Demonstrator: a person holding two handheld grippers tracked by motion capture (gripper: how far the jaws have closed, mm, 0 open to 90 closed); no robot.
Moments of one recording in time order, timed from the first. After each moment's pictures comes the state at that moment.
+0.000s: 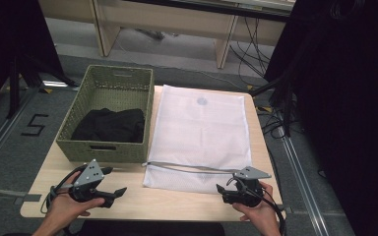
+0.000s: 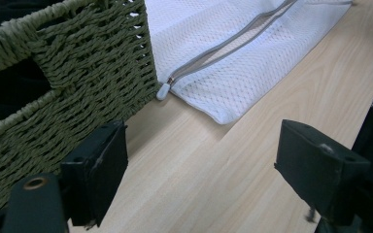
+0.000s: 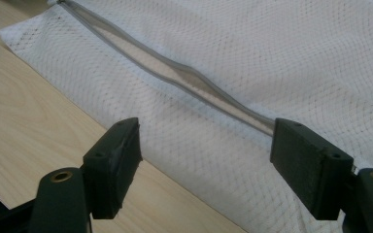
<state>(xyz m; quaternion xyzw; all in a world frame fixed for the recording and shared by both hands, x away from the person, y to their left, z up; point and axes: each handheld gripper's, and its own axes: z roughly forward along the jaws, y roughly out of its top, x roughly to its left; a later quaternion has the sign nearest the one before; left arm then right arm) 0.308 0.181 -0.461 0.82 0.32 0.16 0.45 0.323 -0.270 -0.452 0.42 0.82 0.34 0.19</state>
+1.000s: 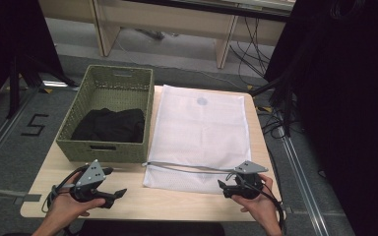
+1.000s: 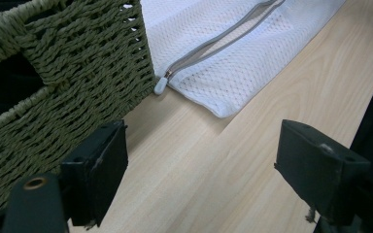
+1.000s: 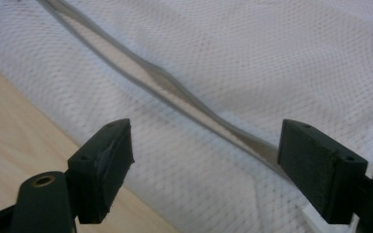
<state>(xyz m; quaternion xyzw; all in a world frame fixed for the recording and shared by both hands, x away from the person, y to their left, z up) 0.309 0.181 -0.462 0.83 0.31 0.16 0.43 0.344 -0.275 -0.455 0.40 0.83 0.31 0.22</state>
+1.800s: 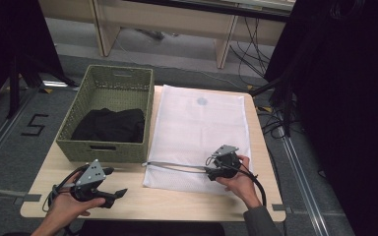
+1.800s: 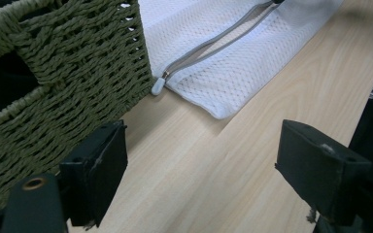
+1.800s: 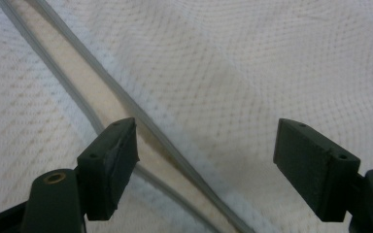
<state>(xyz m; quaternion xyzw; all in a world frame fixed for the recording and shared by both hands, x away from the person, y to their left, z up) 0.313 0.183 -0.463 0.84 0.30 0.16 0.43 0.415 -0.230 -0.481 0.36 0.87 0.26 0.21</state>
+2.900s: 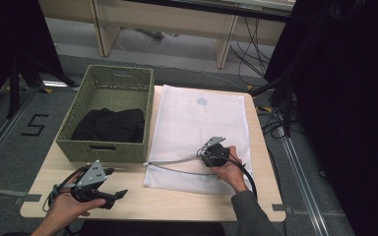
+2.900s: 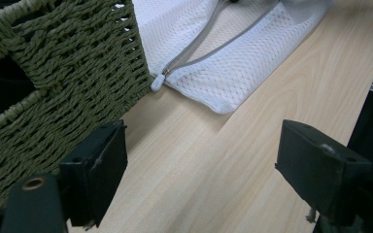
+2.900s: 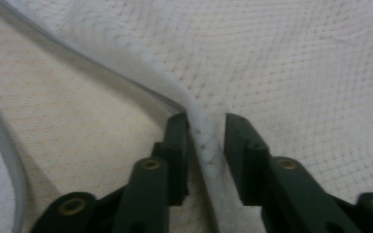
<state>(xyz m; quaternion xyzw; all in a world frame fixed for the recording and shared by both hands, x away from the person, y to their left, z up) 0.311 0.180 -0.463 0.84 0.30 0.16 0.43 0.454 -0.208 -0.494 0.34 0.89 0.23 0.20</state>
